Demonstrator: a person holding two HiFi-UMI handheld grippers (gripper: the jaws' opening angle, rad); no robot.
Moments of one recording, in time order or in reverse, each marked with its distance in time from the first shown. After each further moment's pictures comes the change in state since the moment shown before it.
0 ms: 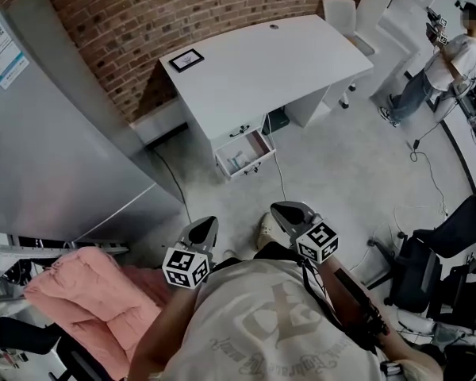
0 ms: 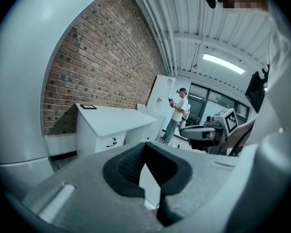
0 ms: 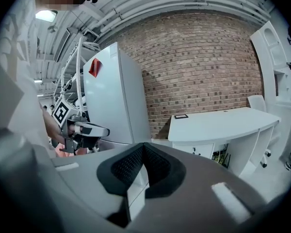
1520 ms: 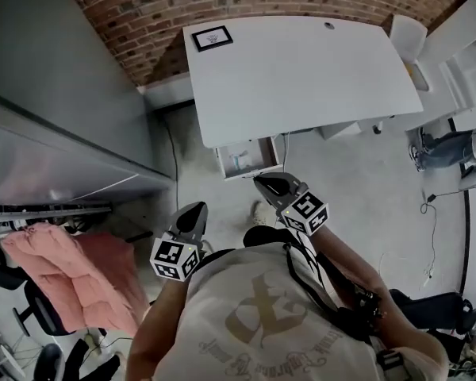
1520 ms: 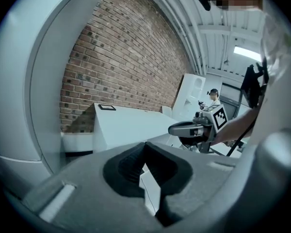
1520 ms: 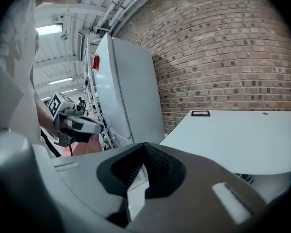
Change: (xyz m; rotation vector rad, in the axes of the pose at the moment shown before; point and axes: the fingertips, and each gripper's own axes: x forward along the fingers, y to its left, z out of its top) left arm 0.136 0.055 0.049 -0.129 -0.033 0.307; right arm 0.139 -0.166 0.041 -0.141 0.153 0.381
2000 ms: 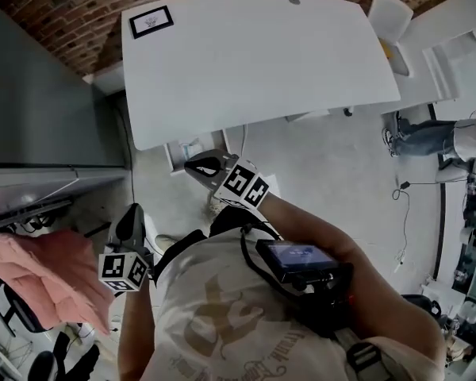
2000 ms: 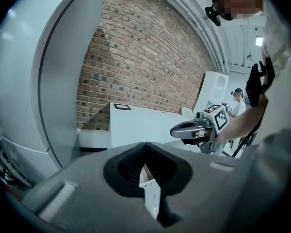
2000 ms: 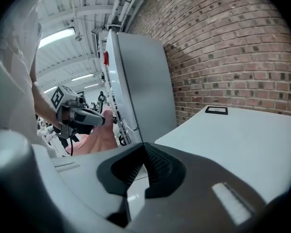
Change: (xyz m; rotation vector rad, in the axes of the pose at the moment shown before) left arm -0.005 -0.032 -0.031 -0.087 -0.043 0.280; right arm 0.003 -0.006 -0.036 -0.133 0.078 0.284
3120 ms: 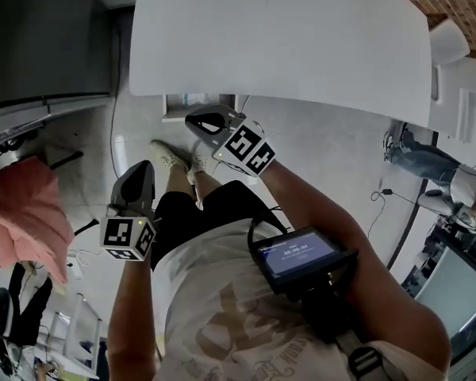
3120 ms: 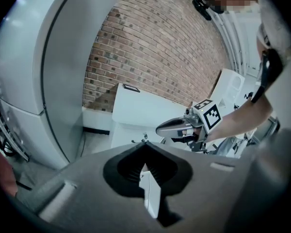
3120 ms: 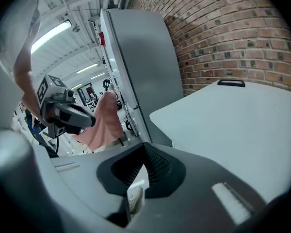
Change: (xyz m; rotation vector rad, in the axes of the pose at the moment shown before) left arm 0.053 0.025 -0.089 -0.156 0.089 0.069; right arm 0.098 -0.021 -0.081 -0.011 0.190 0.127
